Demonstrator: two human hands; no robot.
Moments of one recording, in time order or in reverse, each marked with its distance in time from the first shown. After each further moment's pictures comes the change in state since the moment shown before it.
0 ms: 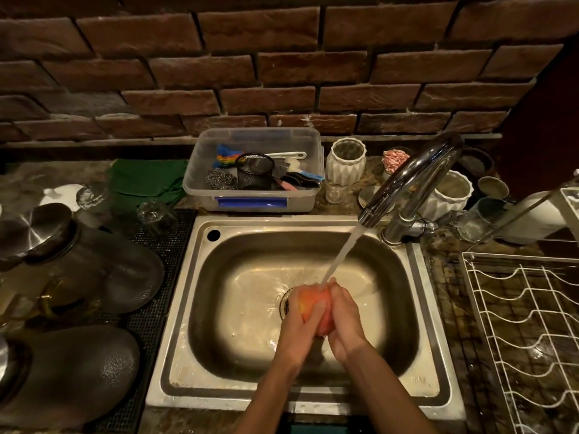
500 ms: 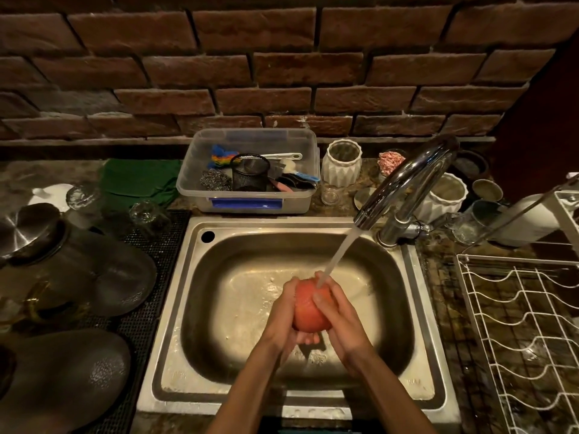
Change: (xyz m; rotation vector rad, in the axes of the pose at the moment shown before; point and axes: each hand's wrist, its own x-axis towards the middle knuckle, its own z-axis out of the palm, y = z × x) left_hand 0.014 0.033 -0.018 -0.308 -0.184 -0.347; right_hand 0.000 0.002 -0.020 -0.220 -0.273 -0.214
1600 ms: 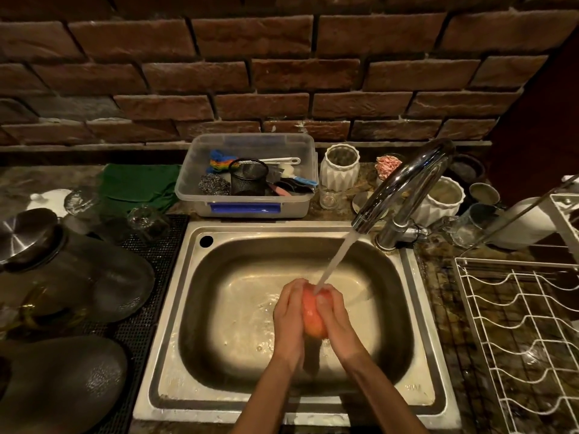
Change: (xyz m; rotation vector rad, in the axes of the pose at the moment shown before) left_hand 0.008 -0.013 0.025 -0.020 0.277 0.383; right_hand 0.004 0.007 -0.003 -0.410 0.059 -0.030
